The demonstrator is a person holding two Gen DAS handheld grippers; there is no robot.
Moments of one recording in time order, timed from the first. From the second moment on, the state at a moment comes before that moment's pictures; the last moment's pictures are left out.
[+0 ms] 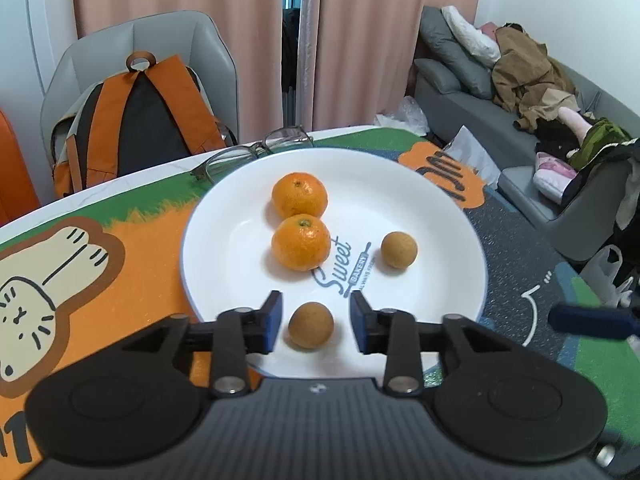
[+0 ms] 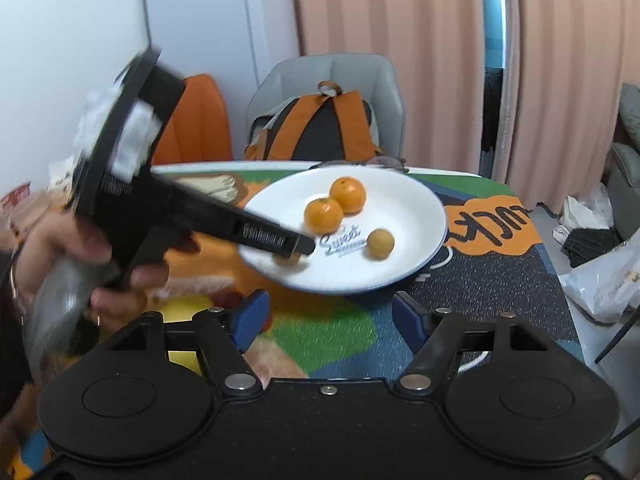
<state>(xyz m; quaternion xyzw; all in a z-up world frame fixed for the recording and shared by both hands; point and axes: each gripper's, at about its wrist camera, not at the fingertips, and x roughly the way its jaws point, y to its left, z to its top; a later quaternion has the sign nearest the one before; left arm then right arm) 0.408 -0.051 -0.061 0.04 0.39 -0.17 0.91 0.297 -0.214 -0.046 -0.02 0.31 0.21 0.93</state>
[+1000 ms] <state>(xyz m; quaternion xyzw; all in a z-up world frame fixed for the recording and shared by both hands) 0.289 0.043 -0.022 0.01 0.30 -0.12 0.95 0.271 -0.176 -0.099 -0.09 0.32 0.25 0.91</state>
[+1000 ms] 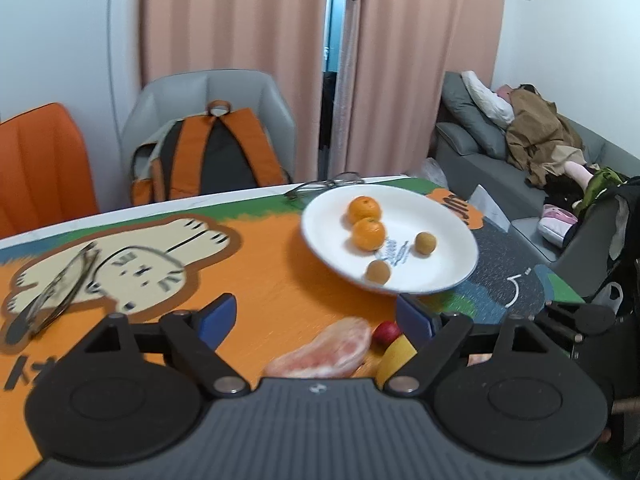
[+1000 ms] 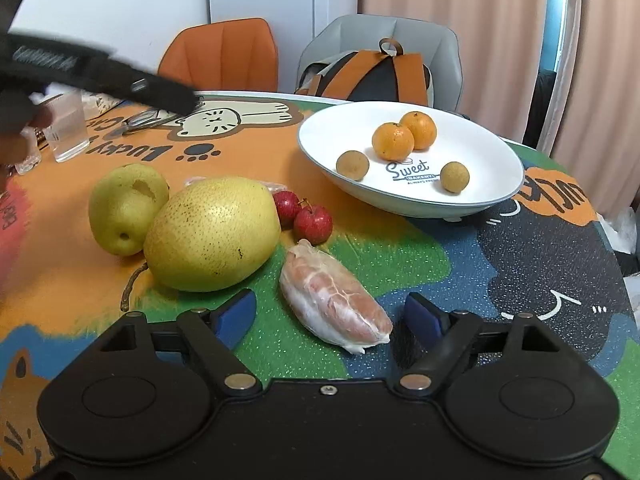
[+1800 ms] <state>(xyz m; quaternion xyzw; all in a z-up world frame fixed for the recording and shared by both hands) 0.227 0.087 -0.054 -0.03 0.33 -0.09 0.94 0.271 -0.174 -0.096 -0.10 0.32 0.25 0.91</state>
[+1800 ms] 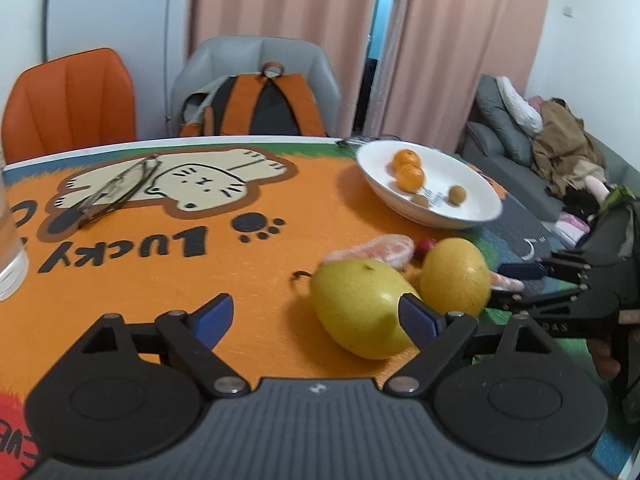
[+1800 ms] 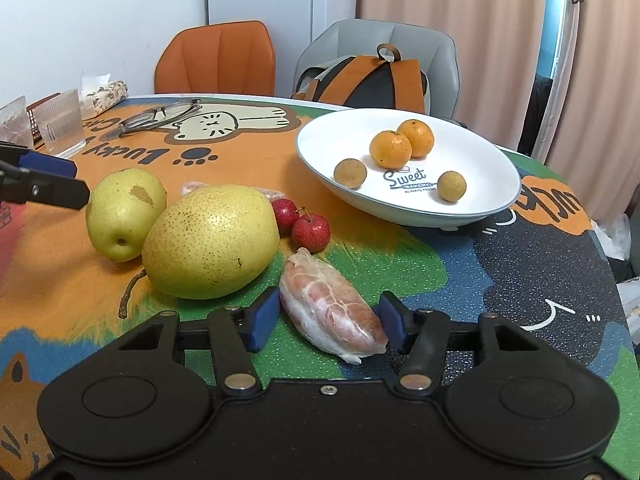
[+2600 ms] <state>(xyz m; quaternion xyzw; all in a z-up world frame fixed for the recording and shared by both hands) 0.251 0.049 -0.084 0.01 0.36 -0.10 0.93 0.270 -0.172 -0.095 -0.10 0.32 0.24 0.91</state>
